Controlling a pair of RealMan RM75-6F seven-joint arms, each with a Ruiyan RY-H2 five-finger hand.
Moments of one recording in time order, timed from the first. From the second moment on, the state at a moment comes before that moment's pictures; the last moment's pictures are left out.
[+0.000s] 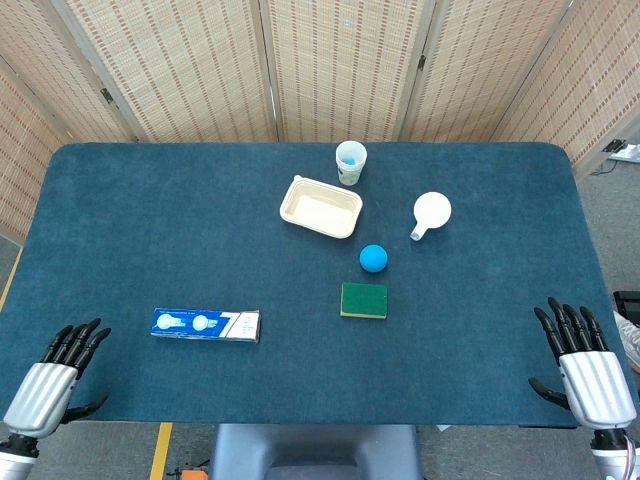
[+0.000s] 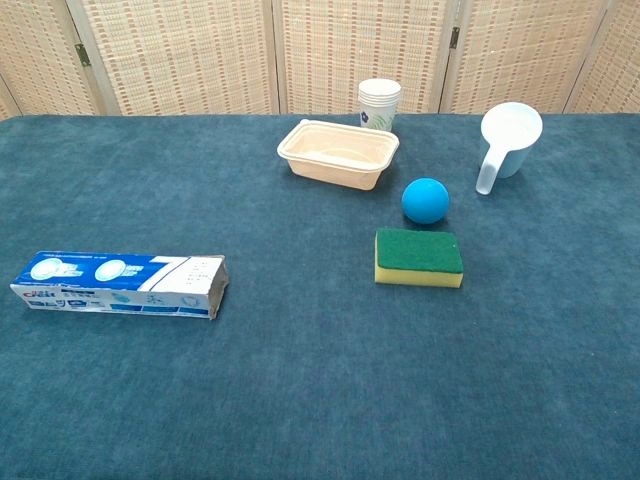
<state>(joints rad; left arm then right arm) -0.11 -1.10 0.10 -1.63 1.67 1.45 0.01 -0.01 -1.11 -0.01 -1.67 -1.65 1.56 -0.23</state>
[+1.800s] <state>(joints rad) -0.45 -1.36 -0.12 -1.43 1.17 0.88 -0.05 -0.03 -1.10 -0.03 -1.64 -1.73 1.61 -0.17</state>
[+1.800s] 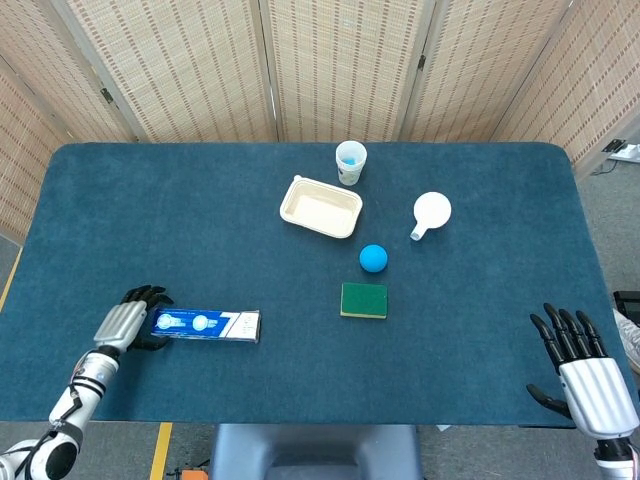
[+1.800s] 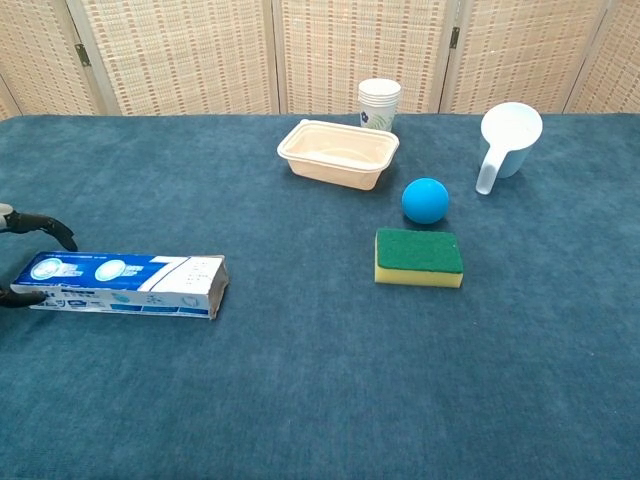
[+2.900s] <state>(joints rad) -0.47 -1.04 -0.12 -1.79 1.13 0.94 0.14 -0.03 -1.10 -0.04 -1.64 -1.75 1.62 -0.17</state>
